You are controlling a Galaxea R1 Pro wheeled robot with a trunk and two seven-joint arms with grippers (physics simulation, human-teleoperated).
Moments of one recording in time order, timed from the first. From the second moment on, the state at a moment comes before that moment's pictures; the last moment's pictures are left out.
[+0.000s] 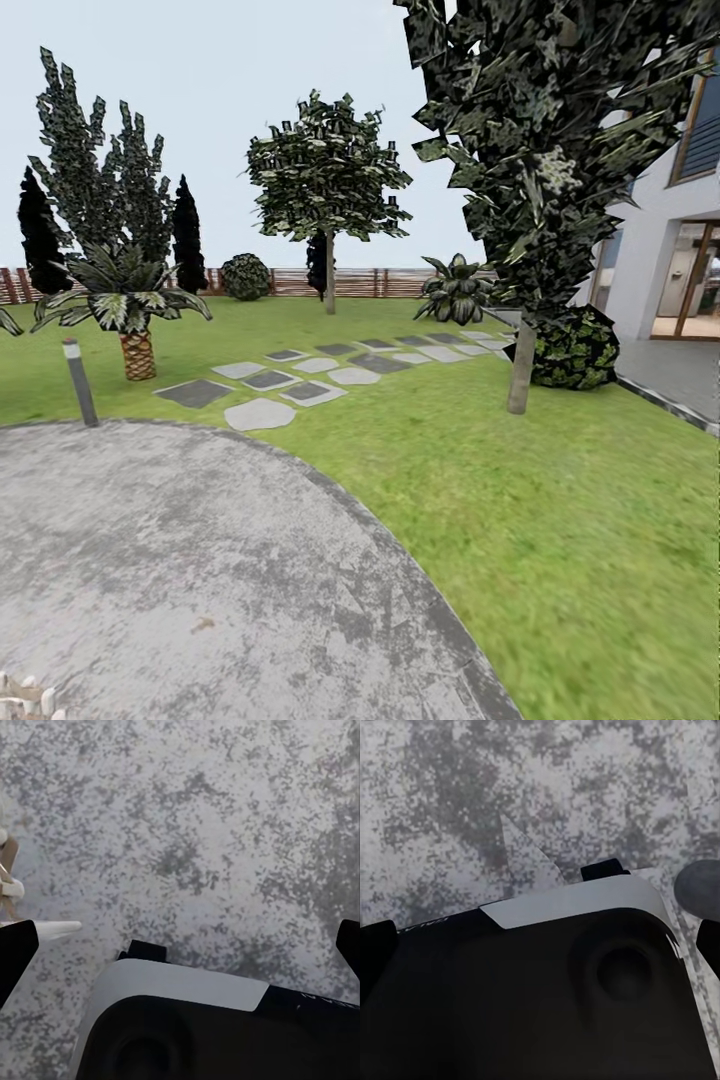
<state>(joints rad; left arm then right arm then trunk) -0.01 0.02 0.05 -0.03 0.25 -0.39 -0.09 0.00 0.03 -0.33 -0.11 0.01 -0.11 0.07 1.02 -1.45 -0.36</state>
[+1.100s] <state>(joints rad) -0.01 0.02 0.05 -0.03 0.25 -0.39 -0.09 0.00 0.03 -0.33 -0.11 0.01 -0.11 0.07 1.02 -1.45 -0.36</state>
